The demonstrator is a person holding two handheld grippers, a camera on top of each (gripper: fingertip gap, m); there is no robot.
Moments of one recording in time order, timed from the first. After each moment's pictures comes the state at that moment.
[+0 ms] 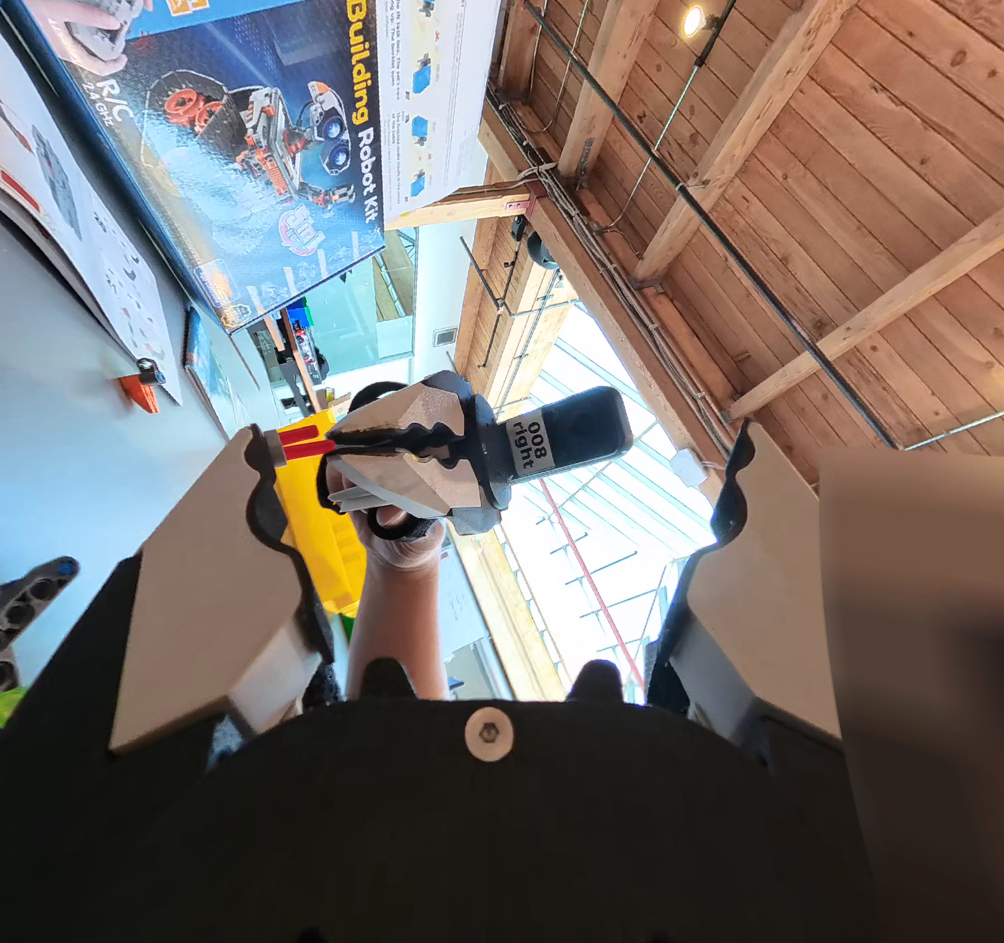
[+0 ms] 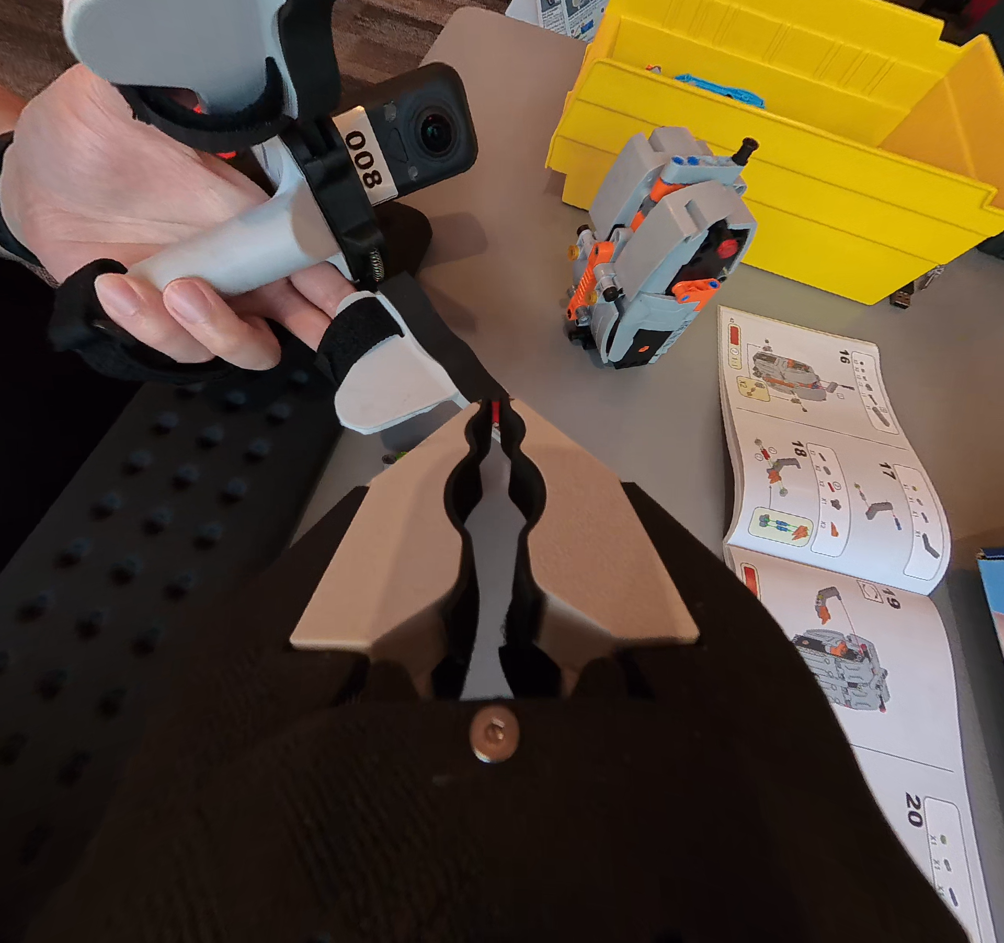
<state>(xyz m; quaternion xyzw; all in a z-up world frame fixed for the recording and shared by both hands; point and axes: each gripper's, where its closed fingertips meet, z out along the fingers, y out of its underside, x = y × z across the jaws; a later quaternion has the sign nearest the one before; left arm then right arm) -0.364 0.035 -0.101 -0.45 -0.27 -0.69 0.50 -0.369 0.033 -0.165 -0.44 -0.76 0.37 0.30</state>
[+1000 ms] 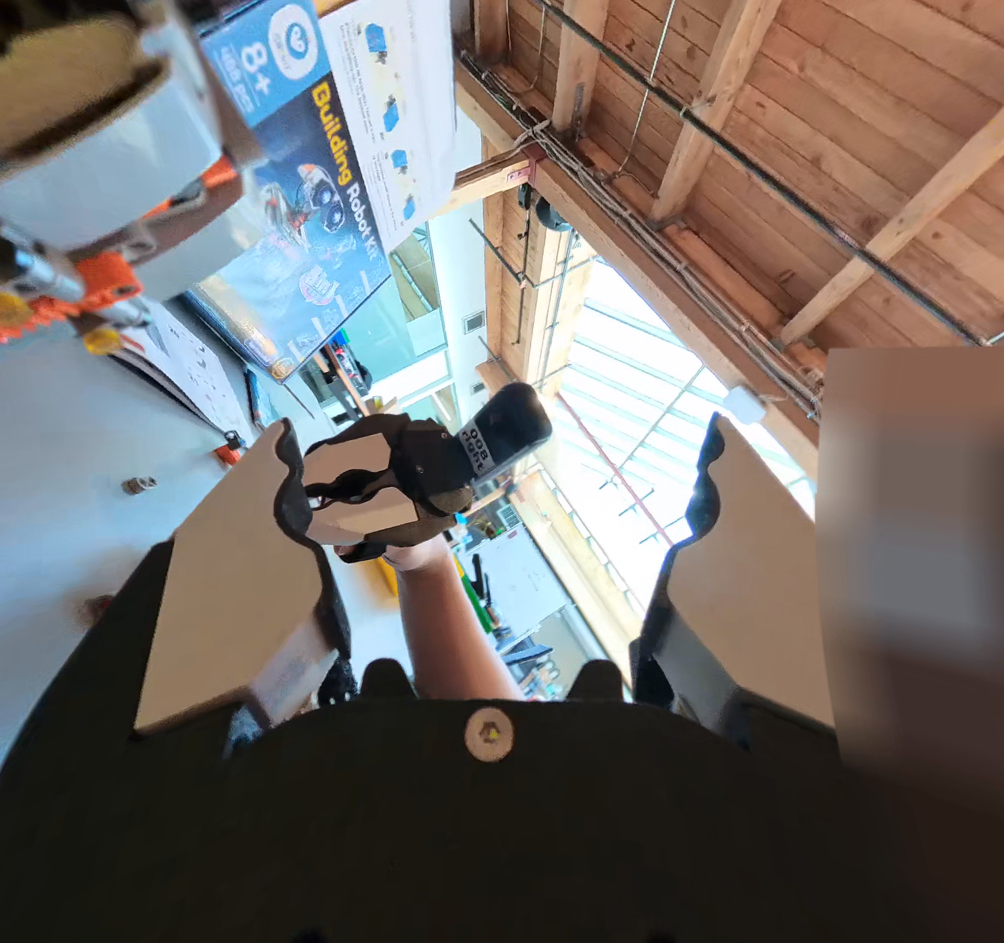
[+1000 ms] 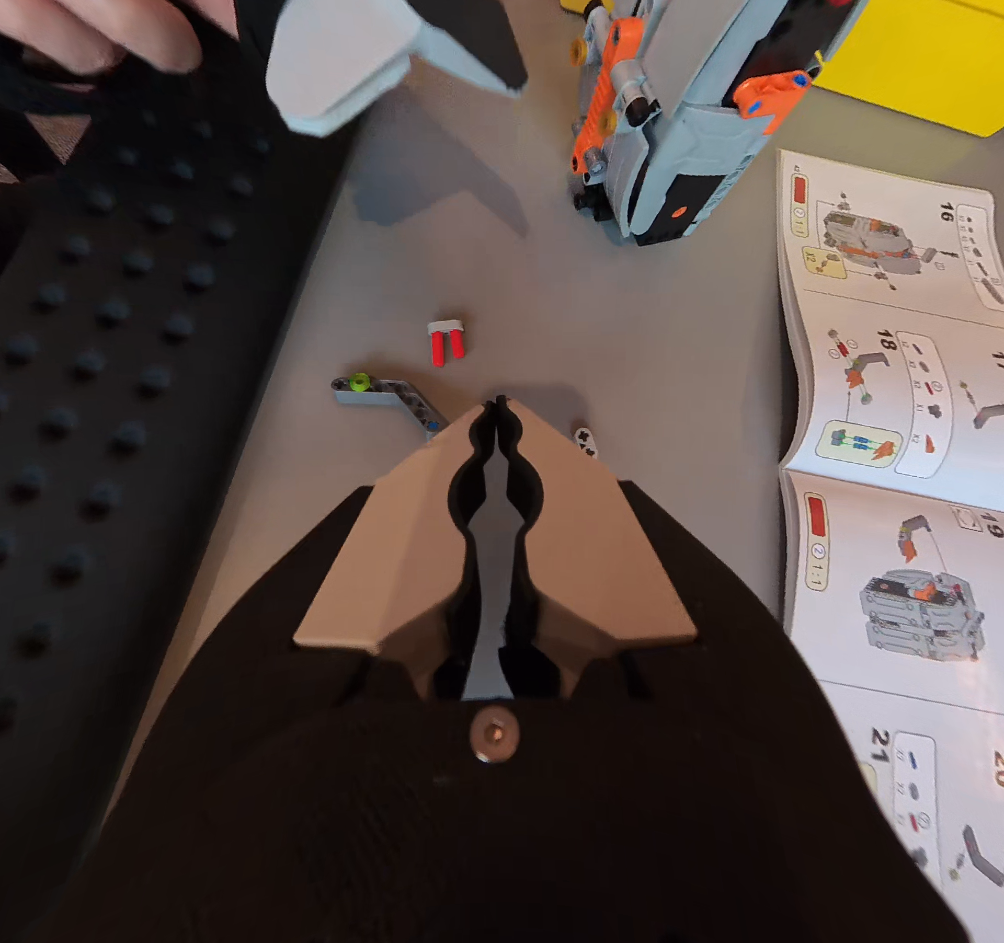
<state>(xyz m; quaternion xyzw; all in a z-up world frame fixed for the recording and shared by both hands) -0.414 0.003 -0.098 -0.49 -0.20 -0.64 0.56 -0.367 0.049 -0.227 -0.49 -0.78 0.30 0.25</state>
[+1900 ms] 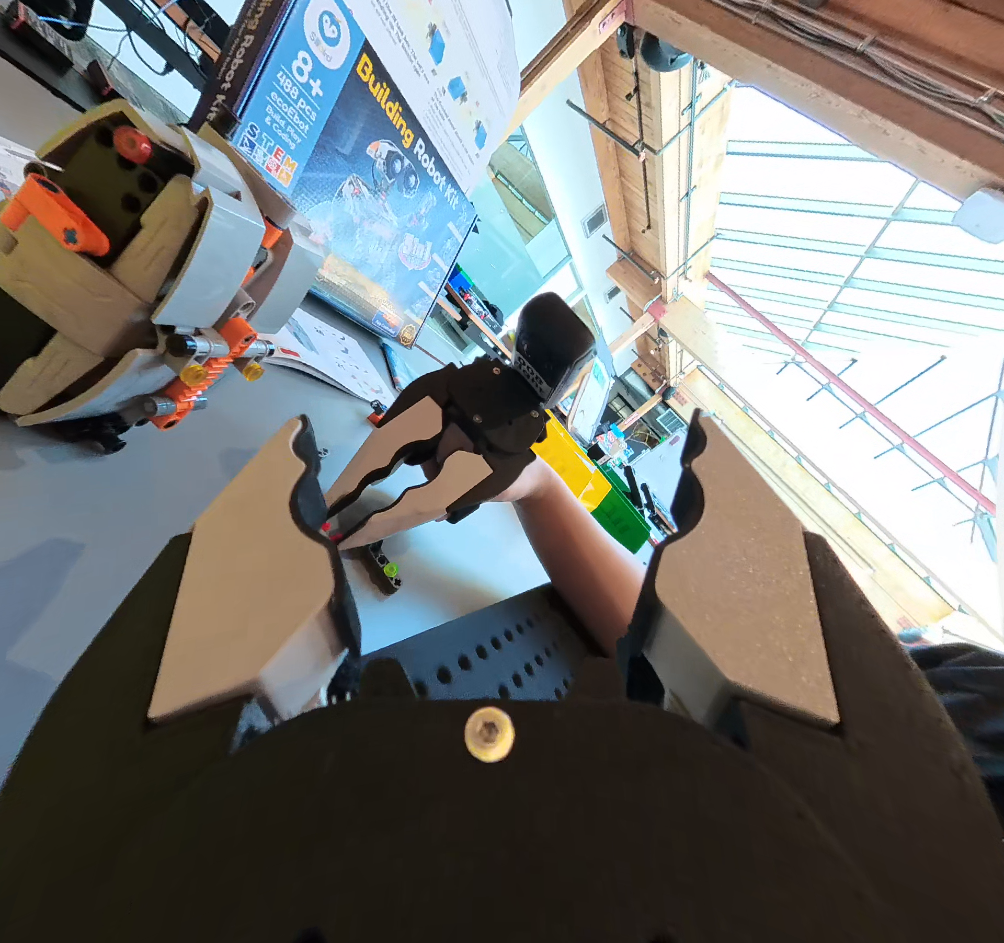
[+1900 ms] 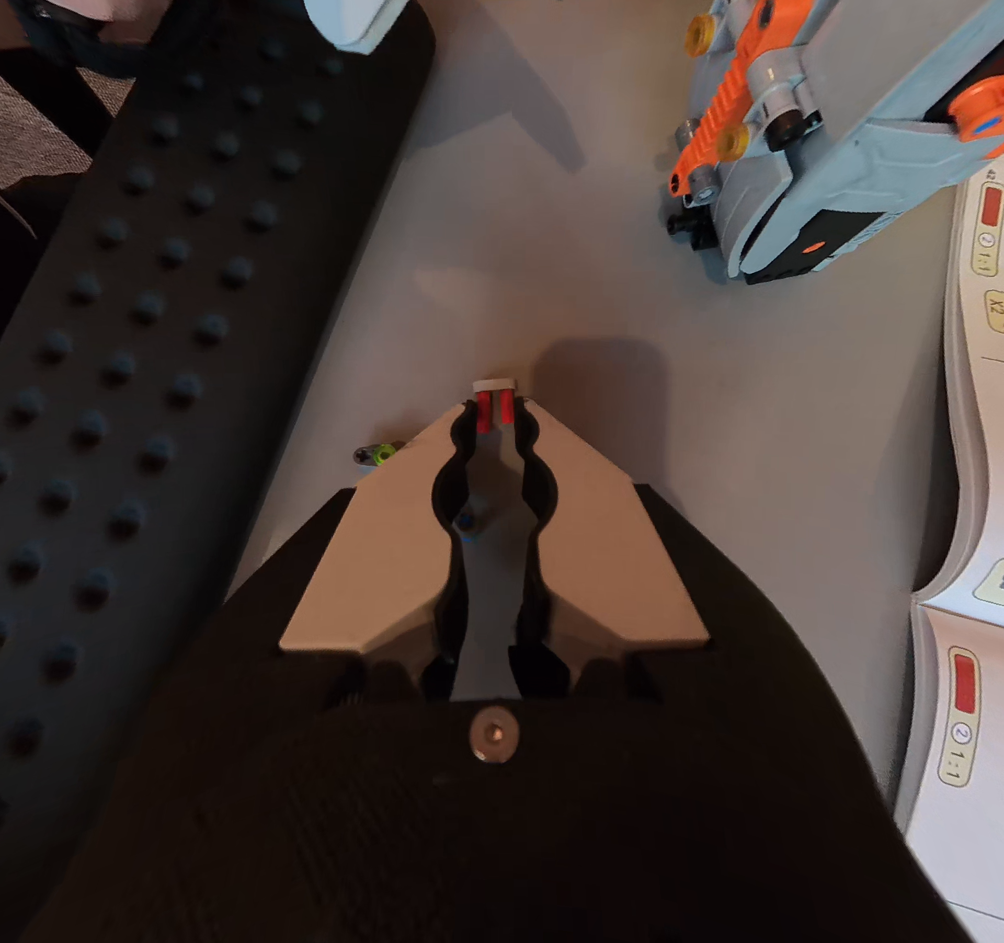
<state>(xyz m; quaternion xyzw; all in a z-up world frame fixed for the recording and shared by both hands) -0.425 -0.019 -0.122 -0.62 -0.11 -0.50 0.59 -0.393 0.018 -0.254 -0.47 -0.80 0.31 0.18</state>
